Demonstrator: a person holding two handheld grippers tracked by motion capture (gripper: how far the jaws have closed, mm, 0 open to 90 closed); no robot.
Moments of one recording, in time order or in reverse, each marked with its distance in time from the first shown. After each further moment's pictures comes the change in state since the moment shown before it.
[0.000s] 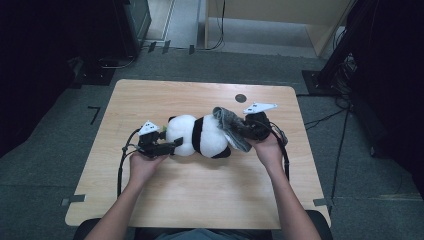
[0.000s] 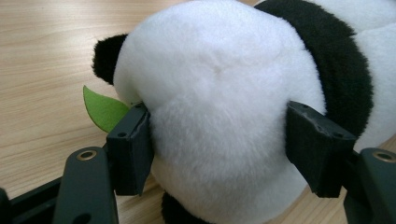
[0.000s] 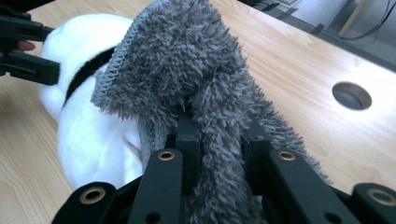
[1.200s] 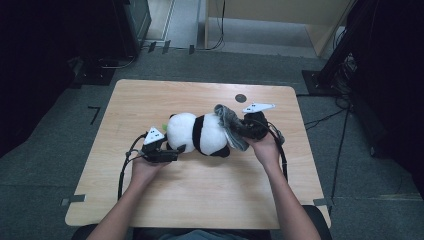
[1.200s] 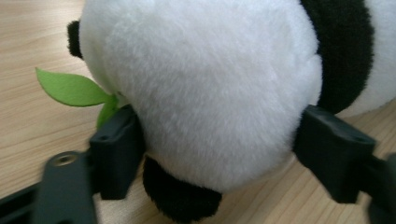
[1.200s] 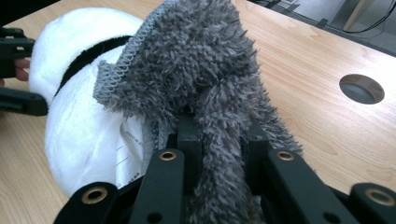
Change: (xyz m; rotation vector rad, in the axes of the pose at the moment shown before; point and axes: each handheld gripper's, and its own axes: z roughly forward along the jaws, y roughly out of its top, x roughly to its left) left arm -0.004 -0.021 0.010 -0.014 0.012 0.129; right arm -0.007 -0.005 0.016 -0.008 0.008 0.034
